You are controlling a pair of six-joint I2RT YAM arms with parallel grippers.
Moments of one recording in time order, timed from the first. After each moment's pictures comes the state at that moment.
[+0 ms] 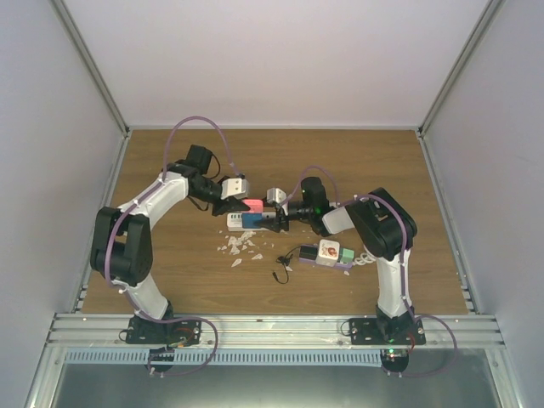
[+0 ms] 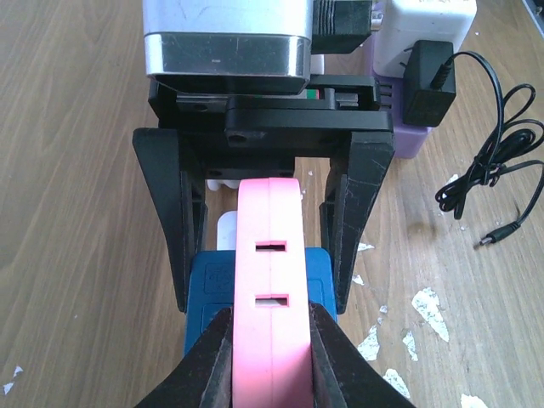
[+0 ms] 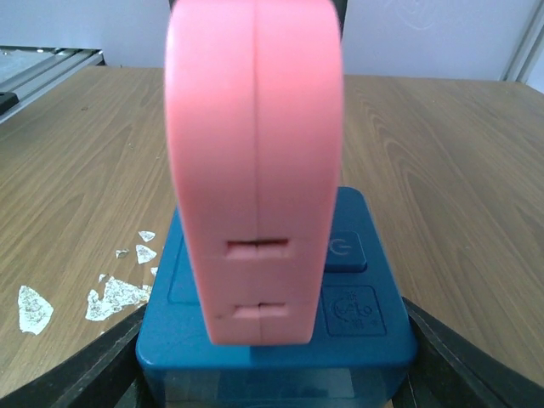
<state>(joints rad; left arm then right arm) -0.24 1.71 1.25 -0.74 0.86 1.17 0.53 2.08 0.94 0.79 -0.97 -0.38</state>
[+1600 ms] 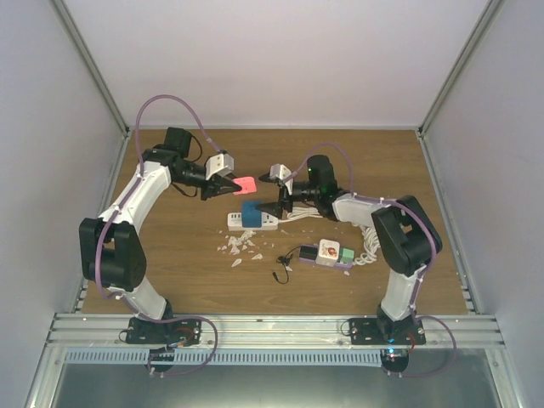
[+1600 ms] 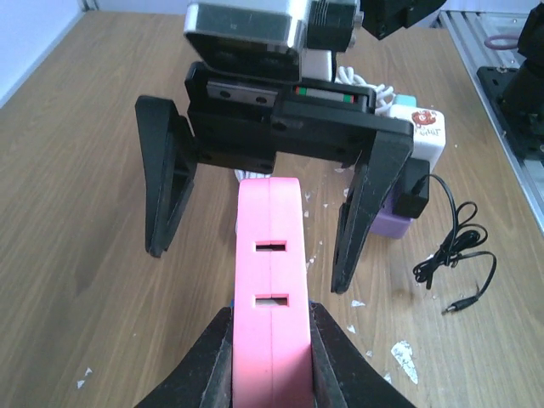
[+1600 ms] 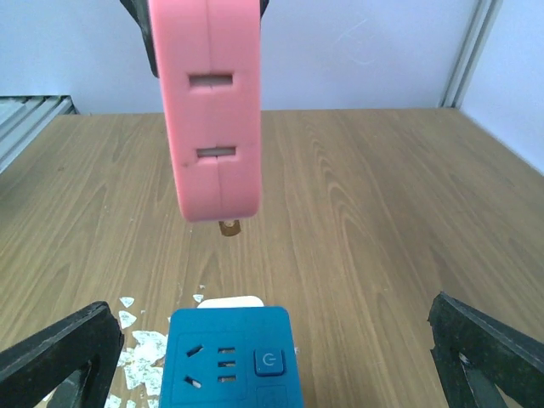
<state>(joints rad) -0.13 1.65 1.39 -0.88 1.02 1.09 0.50 1.88 1.04 0.49 -0.92 -0.34</state>
